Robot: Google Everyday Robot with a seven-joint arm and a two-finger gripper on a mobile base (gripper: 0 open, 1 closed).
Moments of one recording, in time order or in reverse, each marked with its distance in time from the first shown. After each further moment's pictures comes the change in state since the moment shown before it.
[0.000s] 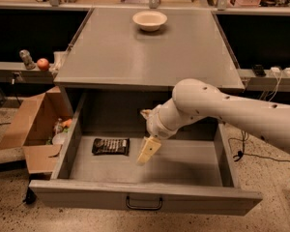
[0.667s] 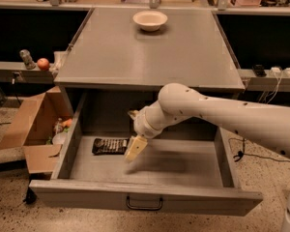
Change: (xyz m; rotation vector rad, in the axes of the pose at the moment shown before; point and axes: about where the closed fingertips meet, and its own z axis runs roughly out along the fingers) arm -0.015 -0.018 0.051 -0.021 -0.062 -0.029
